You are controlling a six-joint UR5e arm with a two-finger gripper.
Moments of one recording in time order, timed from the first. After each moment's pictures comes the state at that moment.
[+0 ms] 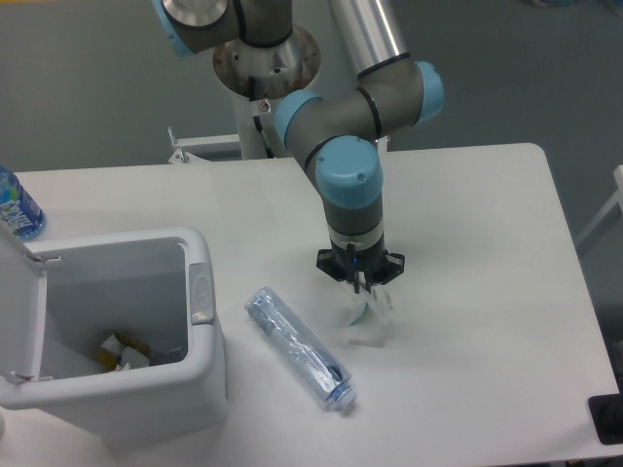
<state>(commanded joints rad) 2.48 -1.89 -1.74 -0.86 1.65 0.63</state>
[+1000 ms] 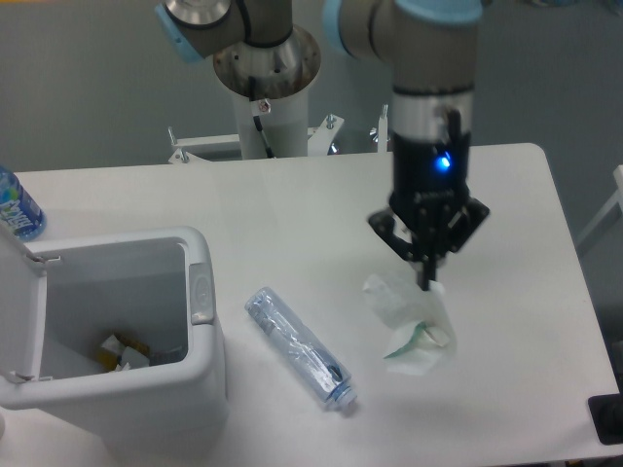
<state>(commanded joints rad) 2.47 -1.69 -1.41 -0.86 1.21 0.11</state>
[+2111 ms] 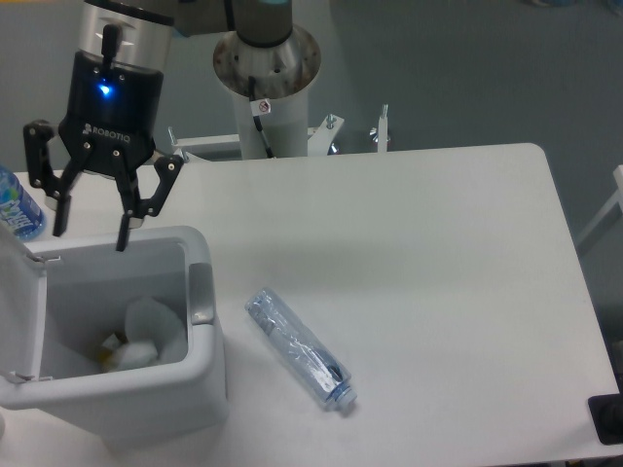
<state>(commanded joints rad) 2.17 -1.65 -1.51 -0.87 1.19 0.06</state>
